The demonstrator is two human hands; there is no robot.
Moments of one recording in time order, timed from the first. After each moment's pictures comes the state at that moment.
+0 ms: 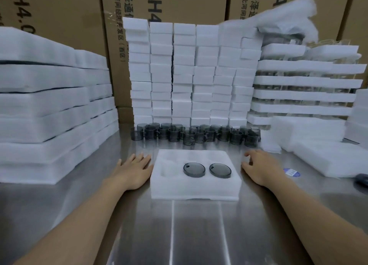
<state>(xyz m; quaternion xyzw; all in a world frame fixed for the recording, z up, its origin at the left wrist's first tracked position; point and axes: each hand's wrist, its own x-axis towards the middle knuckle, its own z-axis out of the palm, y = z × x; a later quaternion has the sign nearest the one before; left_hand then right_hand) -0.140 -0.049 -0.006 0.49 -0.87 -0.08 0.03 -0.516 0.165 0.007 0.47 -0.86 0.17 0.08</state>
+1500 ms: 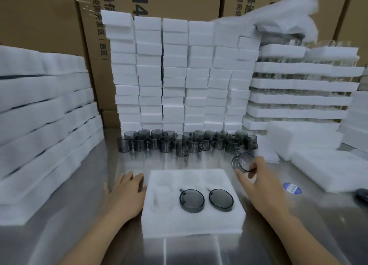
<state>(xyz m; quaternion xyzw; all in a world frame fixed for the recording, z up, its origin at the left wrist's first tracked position) -0.158 -0.019 0.009 0.52 -0.83 -0.14 0.12 -0.469 0.179 0.014 0.41 -0.80 0.41 0.13</state>
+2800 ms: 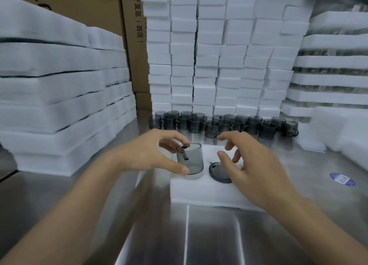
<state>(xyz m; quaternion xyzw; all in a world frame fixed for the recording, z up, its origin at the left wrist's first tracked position) -0.116 0.014 0.088 0.27 -0.88 -0.34 0.18 -0.348 0.171 0.051 0.64 -0.67 0.35 0.12</state>
